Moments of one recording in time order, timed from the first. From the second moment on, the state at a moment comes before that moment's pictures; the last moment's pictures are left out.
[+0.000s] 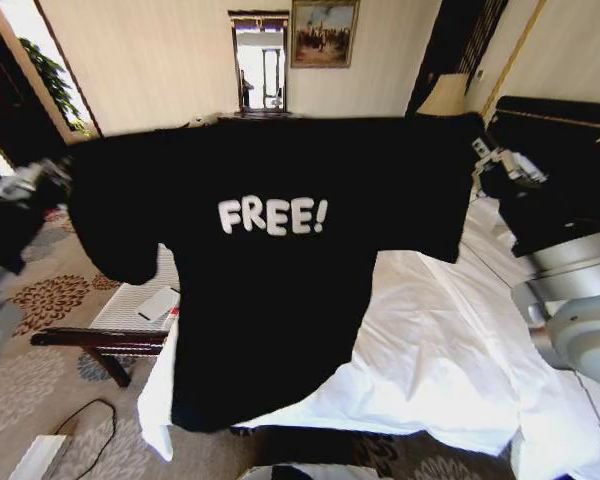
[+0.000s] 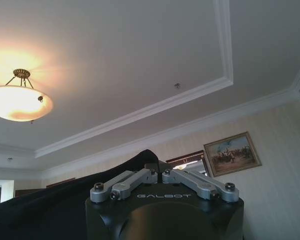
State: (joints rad) left arm 1.37 -0.67 -1.34 -2.50 -1.56 0.32 -0.38; right arm -1.26 0.52 1.01 2.50 1.45 -0.01 0.39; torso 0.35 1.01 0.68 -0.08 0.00
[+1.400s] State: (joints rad) left arm 1.34 -0.75 -1.09 -2.50 -1.43 0.35 -0.39; right arm -1.30 0.64 0.78 2.50 1.26 -0.04 0.39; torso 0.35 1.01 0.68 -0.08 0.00
